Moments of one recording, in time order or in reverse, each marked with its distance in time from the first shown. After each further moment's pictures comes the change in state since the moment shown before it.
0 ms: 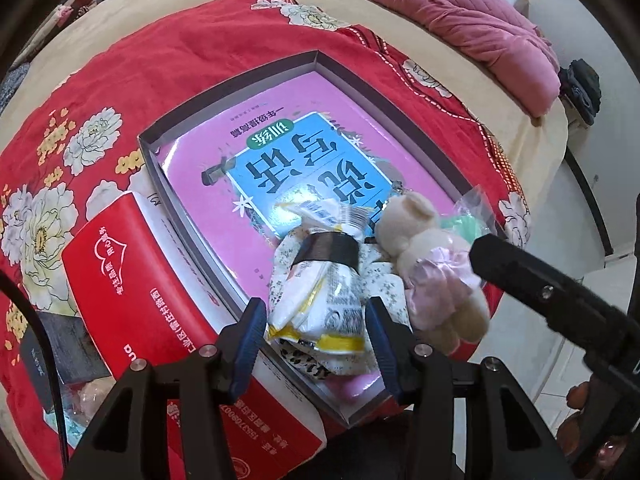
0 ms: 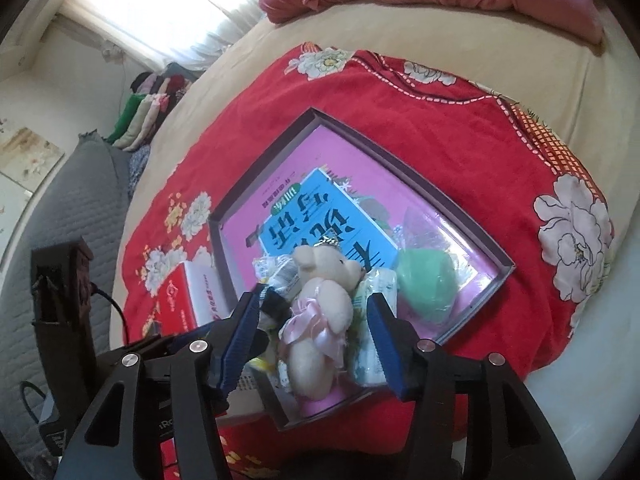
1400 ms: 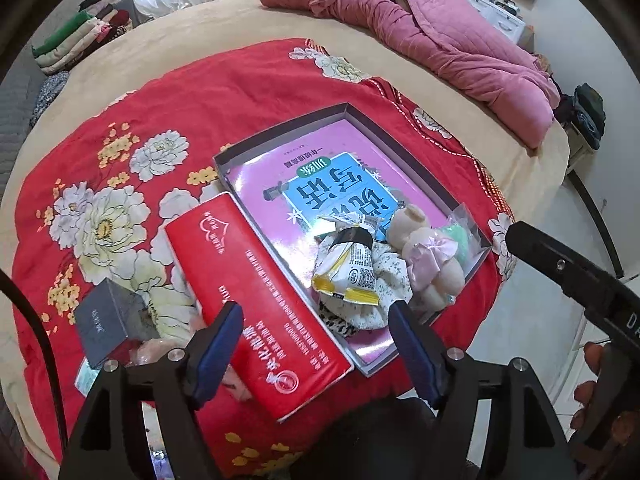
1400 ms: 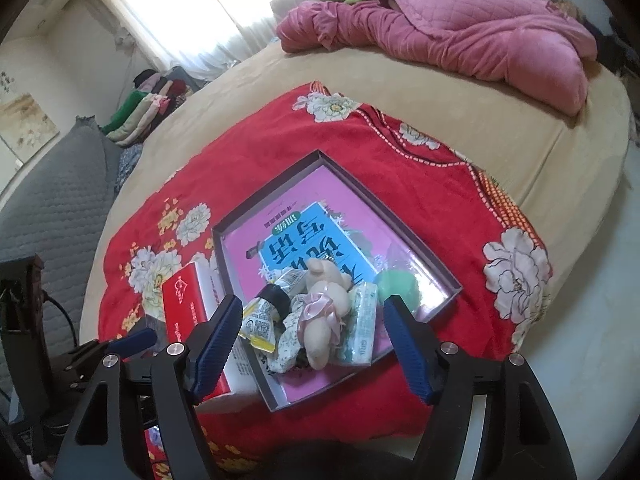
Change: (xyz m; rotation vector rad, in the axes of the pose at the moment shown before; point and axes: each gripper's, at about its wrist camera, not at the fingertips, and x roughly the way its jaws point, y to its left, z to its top) left arm -0.083 0.014 -0.039 -0.042 -0.147 0.072; right arm -0.062 0.041 -0.014 -0.152 -0.113 -0.139
